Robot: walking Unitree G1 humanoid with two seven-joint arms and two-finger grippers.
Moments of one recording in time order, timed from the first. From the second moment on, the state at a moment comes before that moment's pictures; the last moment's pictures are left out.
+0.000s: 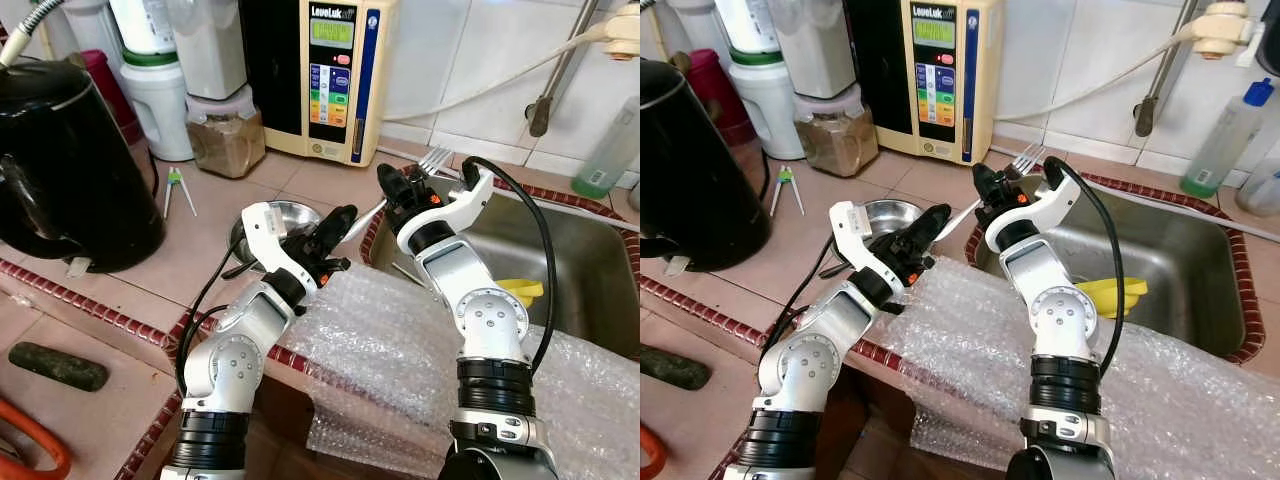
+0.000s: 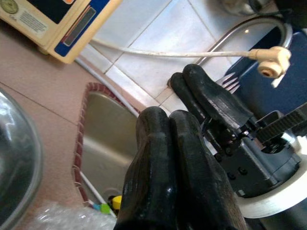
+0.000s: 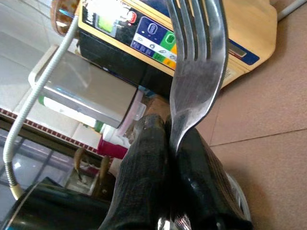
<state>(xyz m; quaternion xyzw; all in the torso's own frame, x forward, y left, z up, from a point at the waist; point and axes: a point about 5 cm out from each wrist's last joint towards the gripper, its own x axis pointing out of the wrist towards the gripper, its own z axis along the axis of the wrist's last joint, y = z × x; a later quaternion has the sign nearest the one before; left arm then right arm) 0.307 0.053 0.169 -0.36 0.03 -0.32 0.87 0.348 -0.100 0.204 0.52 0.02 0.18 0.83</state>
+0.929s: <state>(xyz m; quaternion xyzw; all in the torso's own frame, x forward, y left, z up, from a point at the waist) 0.307 0.058 0.169 -0.24 0.02 -0.33 0.91 0.359 -0.185 0.179 0.45 -0.02 -0.10 0.89</state>
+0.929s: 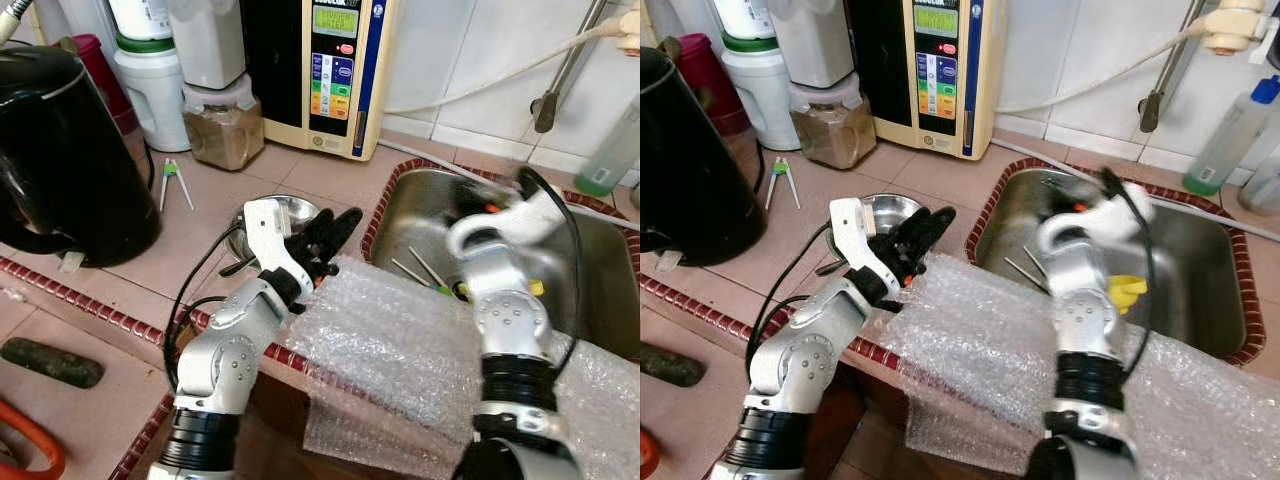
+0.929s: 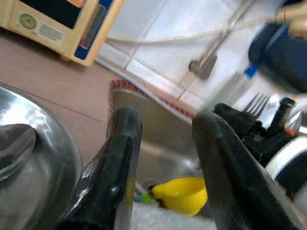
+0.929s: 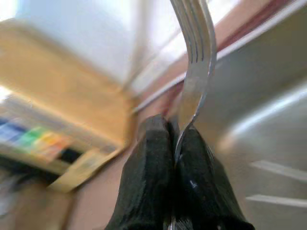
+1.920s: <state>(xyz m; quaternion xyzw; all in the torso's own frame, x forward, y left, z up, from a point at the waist) 0.285 0.043 0.138 -0.06 0.08 -0.42 0.90 0.346 -0.250 0.121 0.38 0.04 -0.29 0.88</state>
